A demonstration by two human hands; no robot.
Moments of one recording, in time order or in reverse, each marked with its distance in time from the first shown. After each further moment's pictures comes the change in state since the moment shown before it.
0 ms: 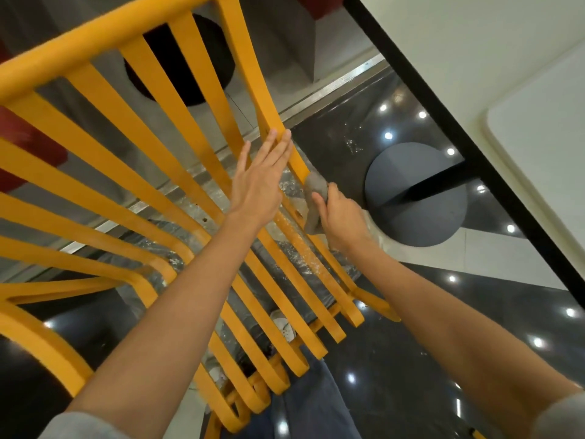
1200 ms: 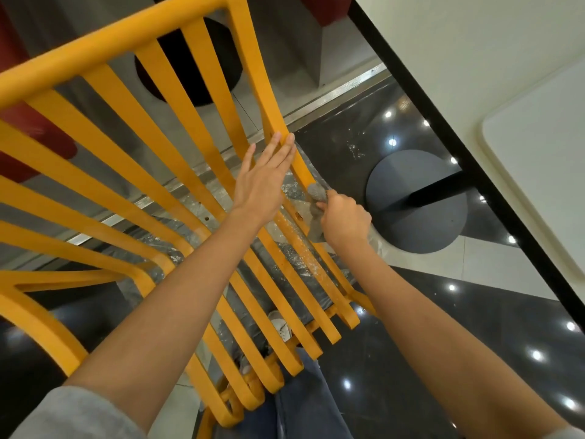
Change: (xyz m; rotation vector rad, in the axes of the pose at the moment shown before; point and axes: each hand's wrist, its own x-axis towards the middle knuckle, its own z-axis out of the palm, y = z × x) left_hand 0.003 0.004 -0.002 0.047 -0.046 -0.007; right_hand -0.008 -0.021 -0.020 -0.227 -0.031 0.156
